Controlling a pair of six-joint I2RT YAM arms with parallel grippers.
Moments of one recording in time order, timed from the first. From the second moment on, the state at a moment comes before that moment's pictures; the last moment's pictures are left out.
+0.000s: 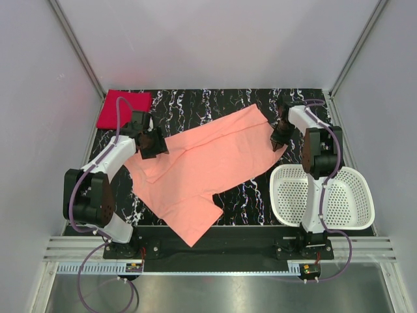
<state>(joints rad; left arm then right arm) -0.16 1.55 1.11 -0.58 0.10 -0.44 0.09 2.21 1.74 -0.94 0.06 0.63</state>
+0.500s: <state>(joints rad) -0.14 1.58 1.11 -0.59 0.07 -0.41 -0.01 2.01 1.49 -0.99 0.28 0.67</state>
